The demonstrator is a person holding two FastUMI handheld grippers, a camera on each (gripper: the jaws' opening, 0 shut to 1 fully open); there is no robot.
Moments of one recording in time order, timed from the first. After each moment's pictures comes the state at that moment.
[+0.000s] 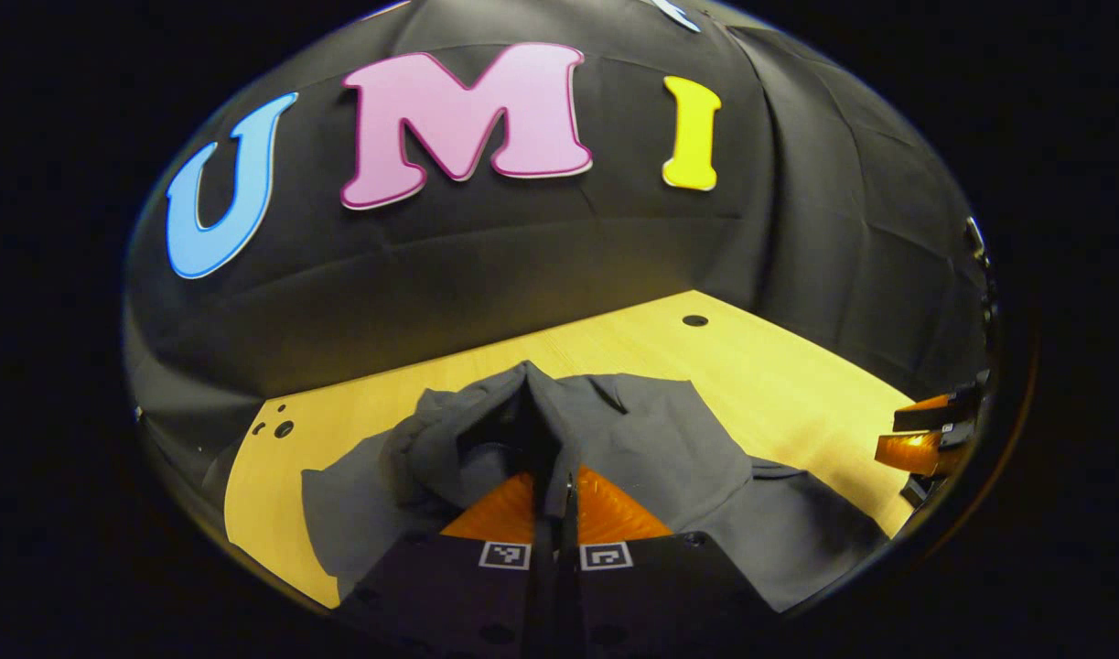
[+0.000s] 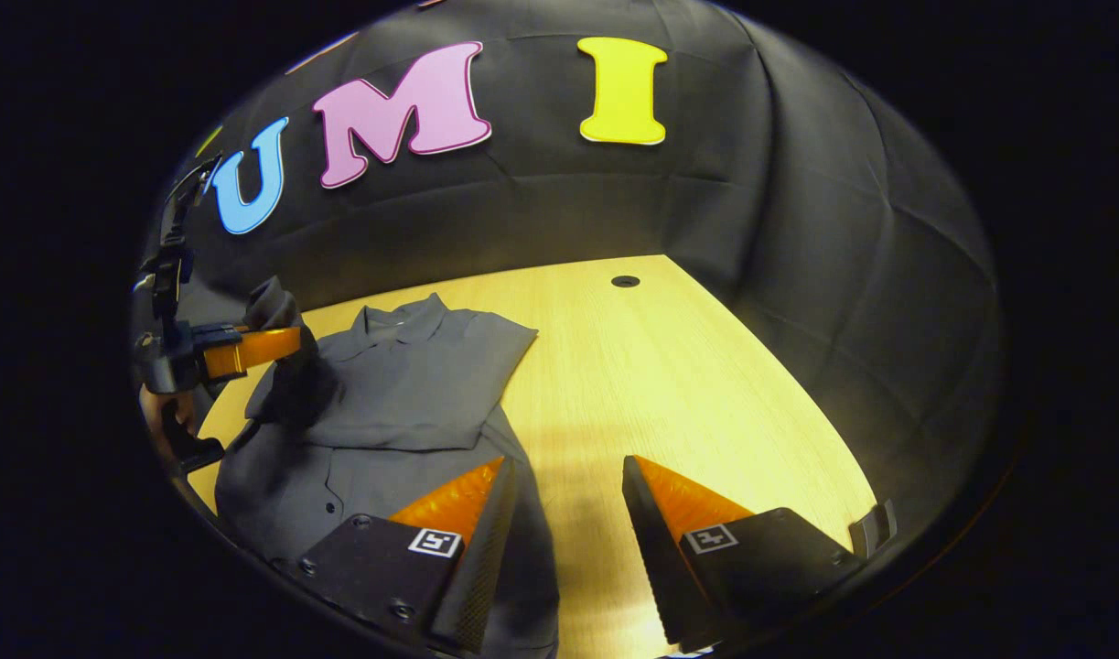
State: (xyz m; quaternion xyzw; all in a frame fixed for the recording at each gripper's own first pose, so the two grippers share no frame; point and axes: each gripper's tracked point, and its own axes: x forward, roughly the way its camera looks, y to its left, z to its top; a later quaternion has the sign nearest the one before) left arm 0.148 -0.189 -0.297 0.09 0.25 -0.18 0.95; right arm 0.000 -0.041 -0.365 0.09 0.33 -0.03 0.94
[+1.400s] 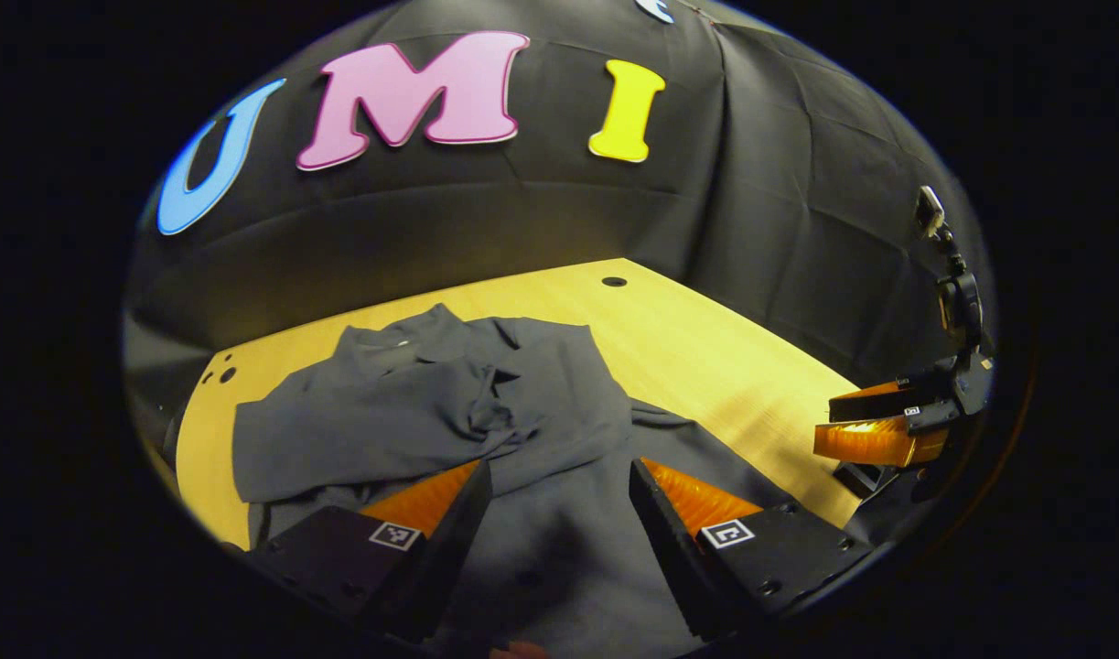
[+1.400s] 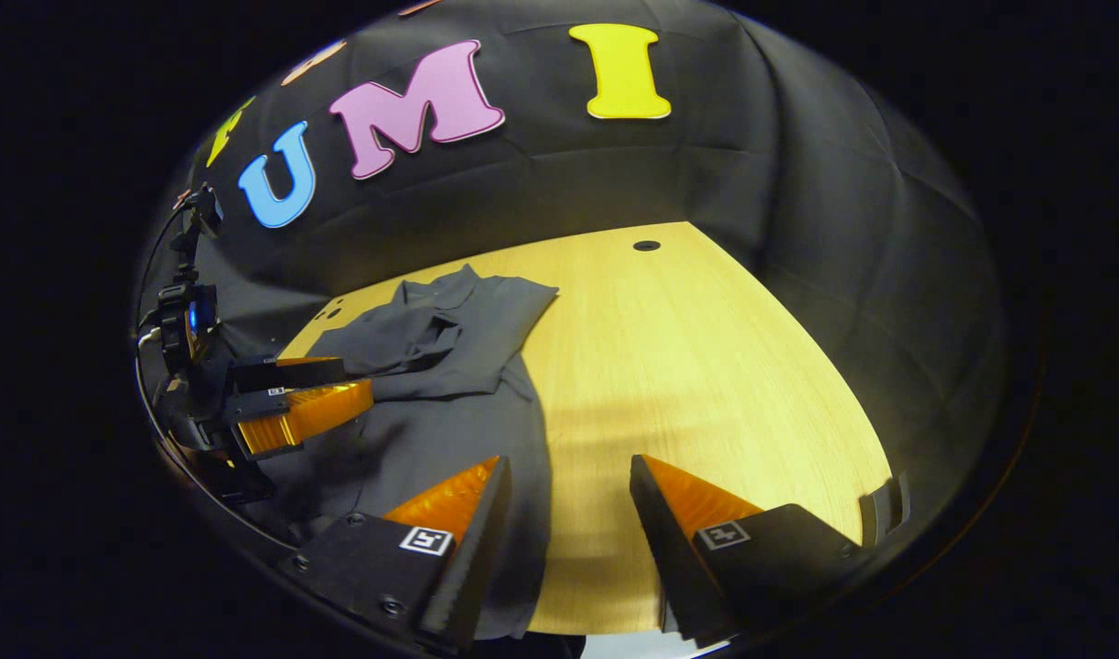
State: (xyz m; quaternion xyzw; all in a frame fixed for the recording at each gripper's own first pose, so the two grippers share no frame) left arm 0.032 -0.223 -0.310 0.04 0.29 -0.23 0.93; right arm -0.064 -0.033 -0.359 0.13 0.35 0.05 0.93
